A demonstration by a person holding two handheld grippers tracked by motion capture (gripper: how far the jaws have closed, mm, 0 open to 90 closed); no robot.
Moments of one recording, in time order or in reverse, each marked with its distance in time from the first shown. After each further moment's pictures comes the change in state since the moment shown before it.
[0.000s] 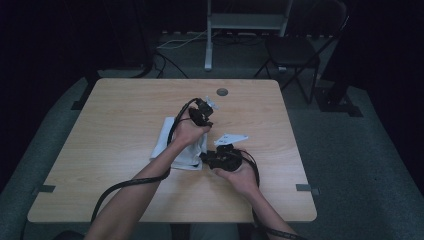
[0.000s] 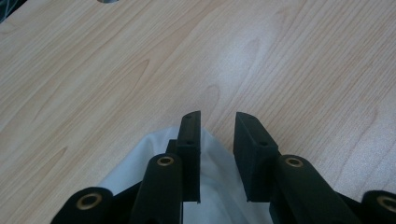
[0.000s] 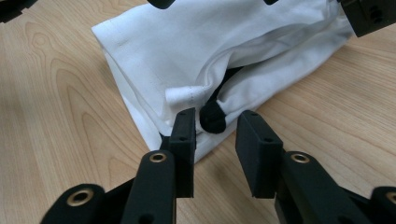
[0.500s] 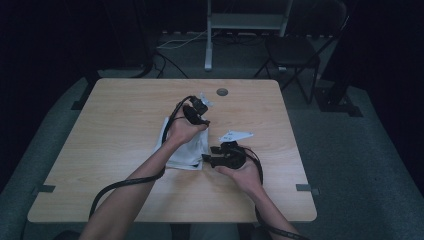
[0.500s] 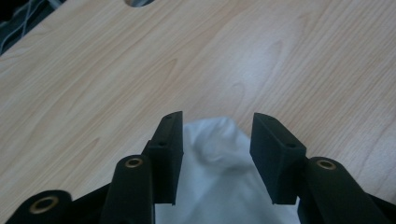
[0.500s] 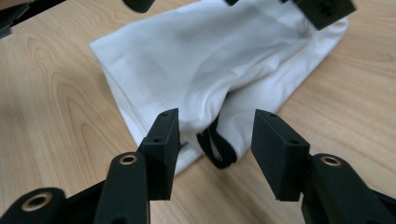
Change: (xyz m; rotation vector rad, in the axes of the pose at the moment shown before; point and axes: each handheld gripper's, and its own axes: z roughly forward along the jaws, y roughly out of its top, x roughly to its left) left arm 0.016 -0.010 -0.015 -0.027 0.052 -0.026; right arm -0.007 0.007 -0.008 -0.026 -0.004 0.032
